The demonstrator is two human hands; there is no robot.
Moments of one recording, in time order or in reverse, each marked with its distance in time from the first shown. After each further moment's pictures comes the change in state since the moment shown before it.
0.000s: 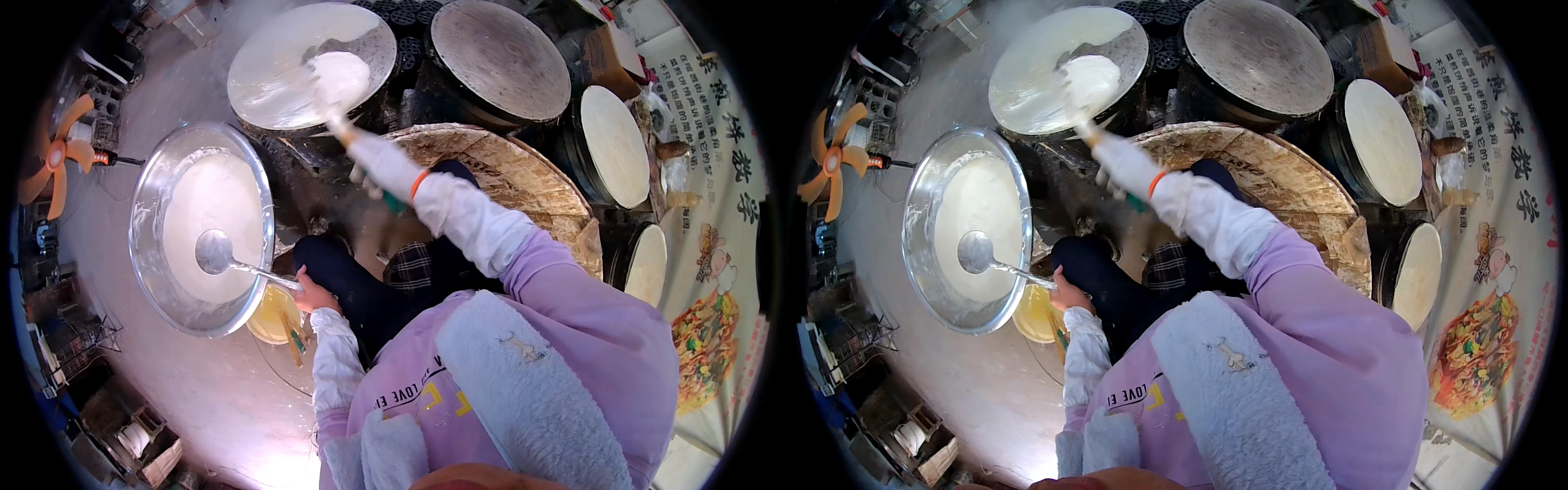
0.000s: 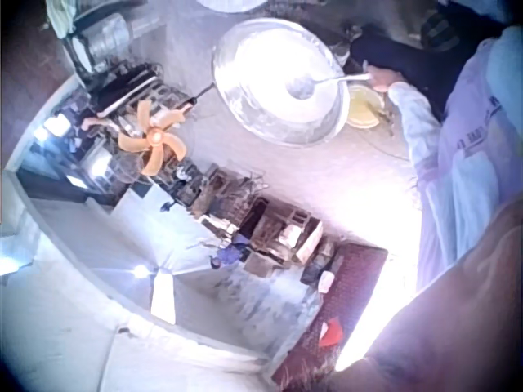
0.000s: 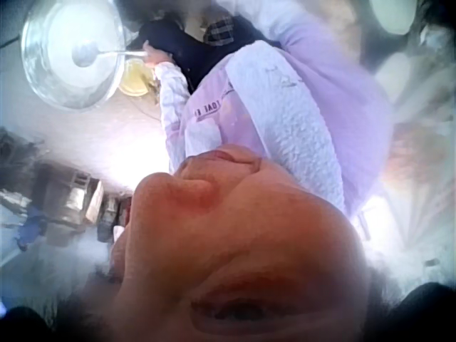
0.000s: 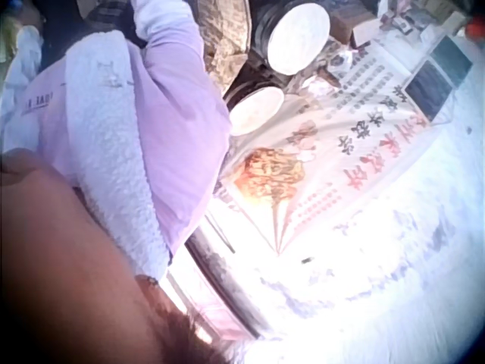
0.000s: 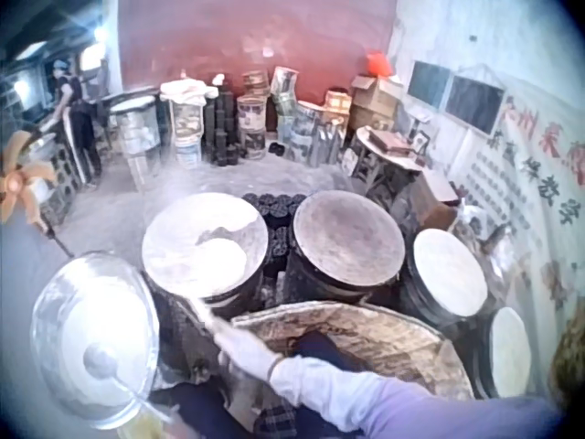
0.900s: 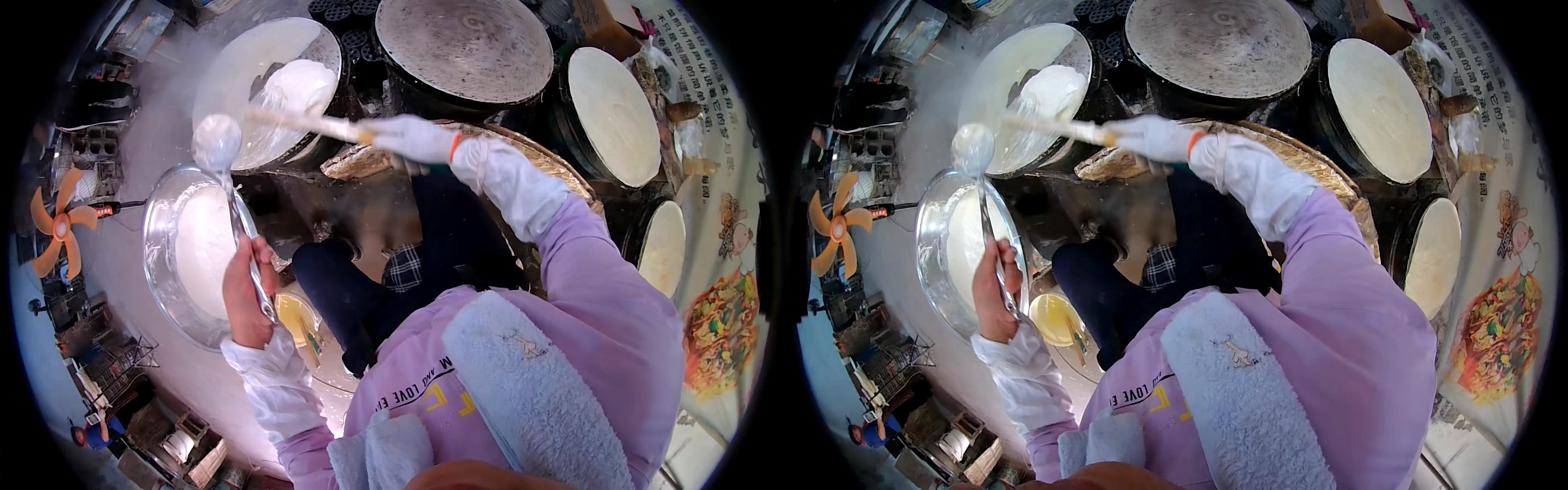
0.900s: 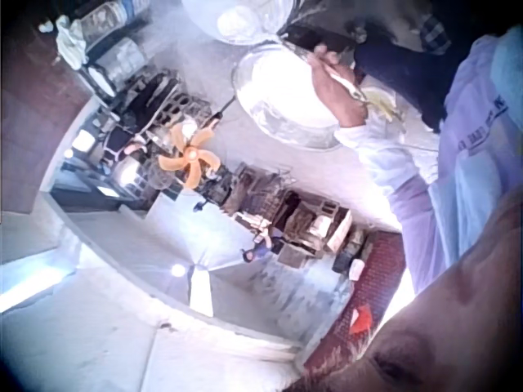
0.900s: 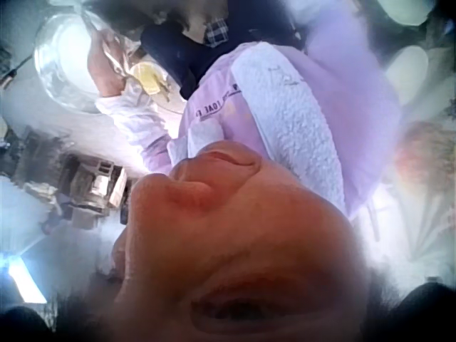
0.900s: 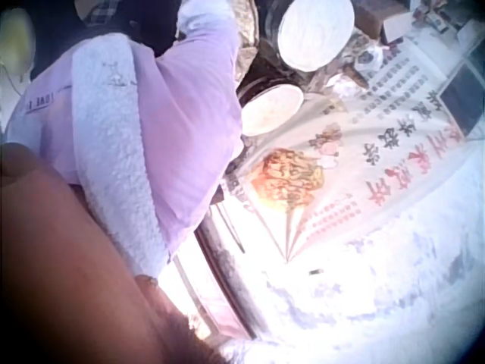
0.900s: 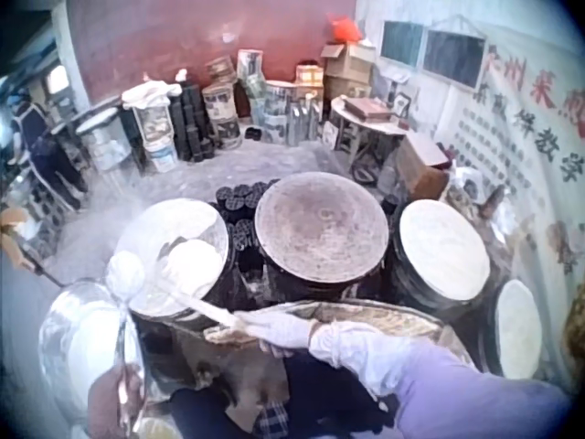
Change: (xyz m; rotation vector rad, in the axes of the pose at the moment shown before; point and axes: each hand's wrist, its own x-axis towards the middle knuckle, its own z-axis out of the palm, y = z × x) left_hand -0.039 0.303 -0.010 -0.338 -0.918 -0.373; right_hand -0.003 -0.019 -0.159 -0.364 -0.189 -0.026
